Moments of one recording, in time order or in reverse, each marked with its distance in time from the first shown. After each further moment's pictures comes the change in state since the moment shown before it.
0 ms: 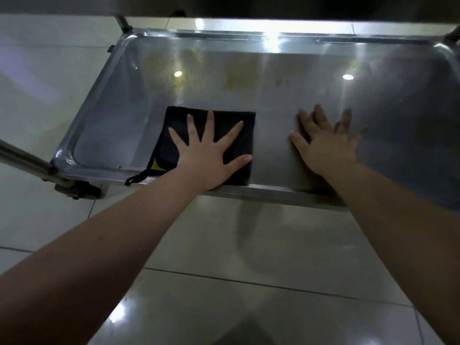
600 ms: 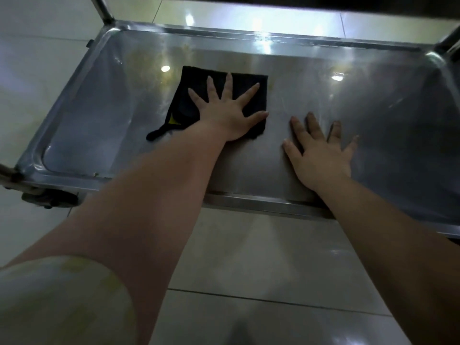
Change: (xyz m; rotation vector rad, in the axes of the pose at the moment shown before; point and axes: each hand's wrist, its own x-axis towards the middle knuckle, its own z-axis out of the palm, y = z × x) left_hand 0.116 0.034 -0.025 -0.078 0.025 0.018; right_hand 0.001 -0.001 0.009 -0.021 0.011 -0.001
